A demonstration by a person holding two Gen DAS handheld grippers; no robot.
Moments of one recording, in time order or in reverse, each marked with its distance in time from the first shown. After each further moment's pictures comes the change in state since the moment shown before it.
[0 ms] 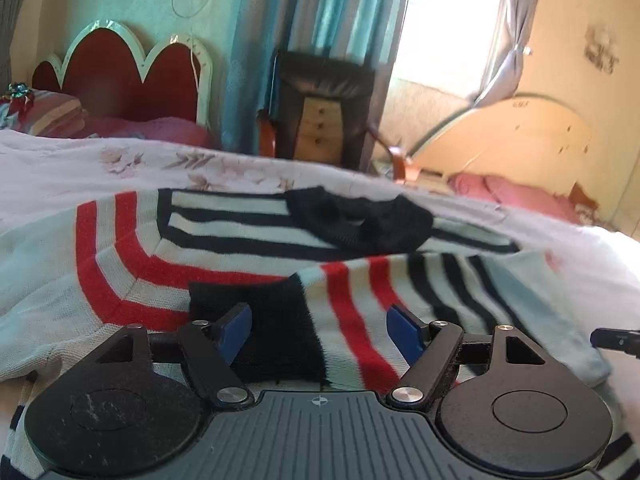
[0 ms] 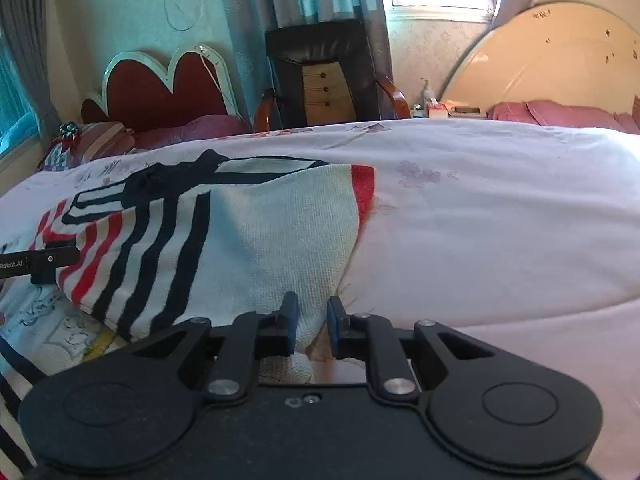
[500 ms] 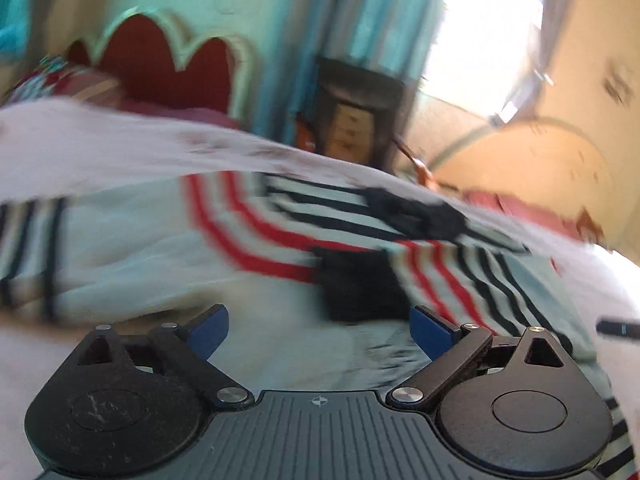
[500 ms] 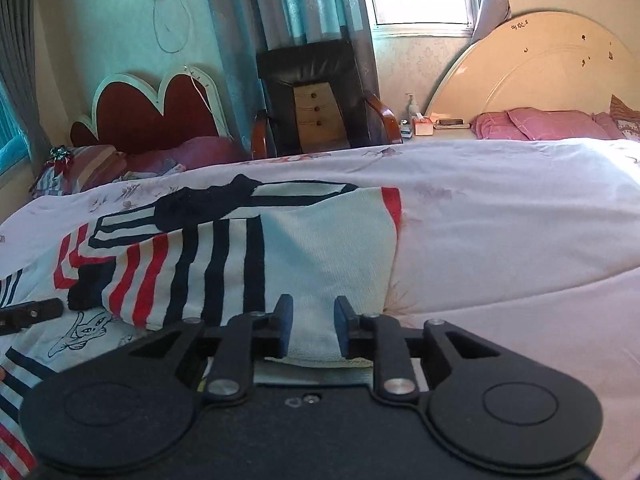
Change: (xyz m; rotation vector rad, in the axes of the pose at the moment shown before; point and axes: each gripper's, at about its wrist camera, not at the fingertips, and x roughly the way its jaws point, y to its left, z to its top) left arm -0.078 0.102 -0.031 -0.159 -0.015 0.044; right arm -0.033 0.062 -0.006 0.034 -0.048 -0.057
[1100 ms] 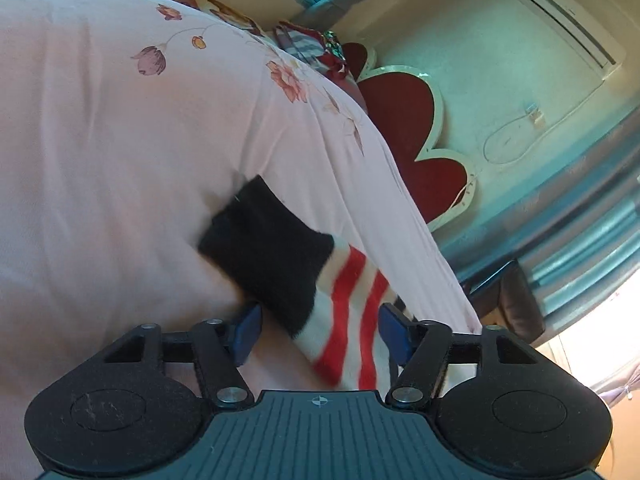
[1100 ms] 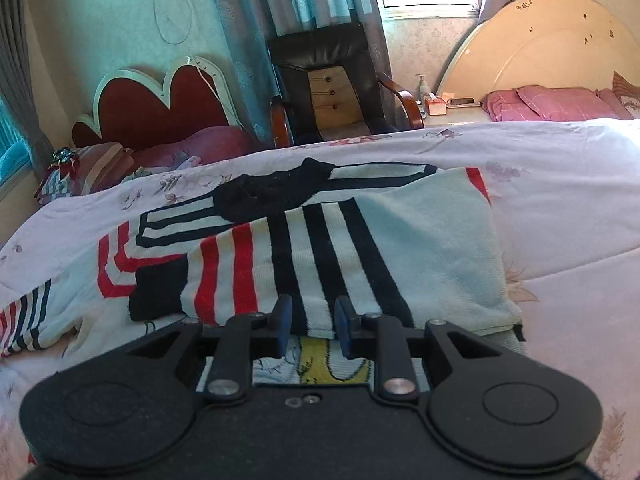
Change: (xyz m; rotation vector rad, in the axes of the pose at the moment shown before) left arm -0.063 0.305 -0.015 -0.782 -0.245 0.206; right arm 0.015 0.094 0.004 0.081 0.044 0.004
